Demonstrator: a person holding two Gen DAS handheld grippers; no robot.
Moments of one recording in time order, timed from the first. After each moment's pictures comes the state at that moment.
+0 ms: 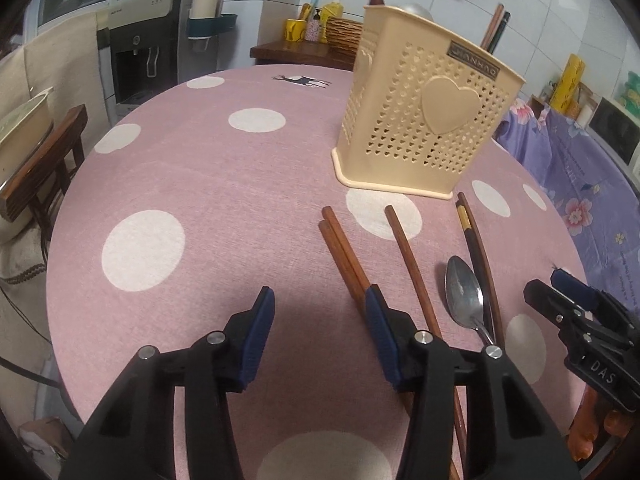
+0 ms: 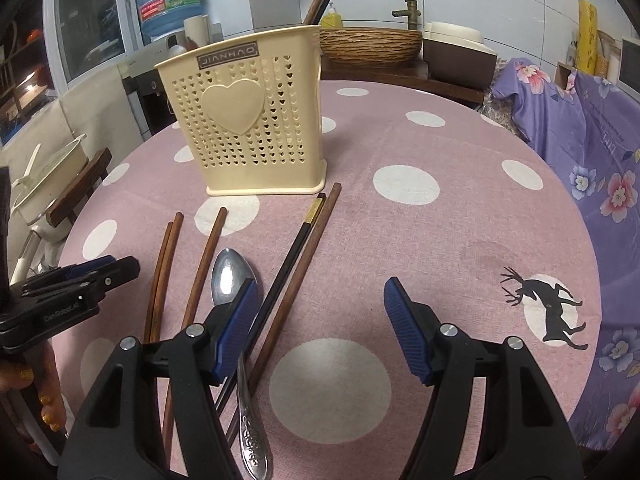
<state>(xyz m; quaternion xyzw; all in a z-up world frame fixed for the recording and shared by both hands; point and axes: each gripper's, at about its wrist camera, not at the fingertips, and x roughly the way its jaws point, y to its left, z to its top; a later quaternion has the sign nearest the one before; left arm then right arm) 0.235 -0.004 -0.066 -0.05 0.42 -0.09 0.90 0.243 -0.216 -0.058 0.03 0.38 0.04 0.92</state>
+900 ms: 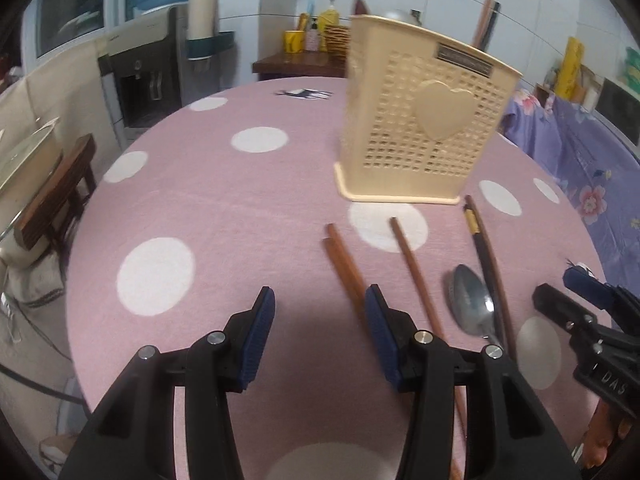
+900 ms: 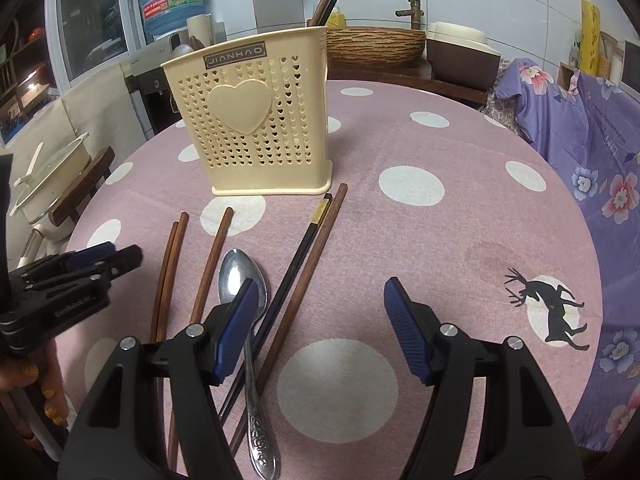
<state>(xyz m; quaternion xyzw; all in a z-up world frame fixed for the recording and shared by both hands) 0.240 -0.020 -0.056 0.00 0.41 -0.08 0.91 0.243 -0.211 -0.055 0.03 0.38 0.05 0.92</state>
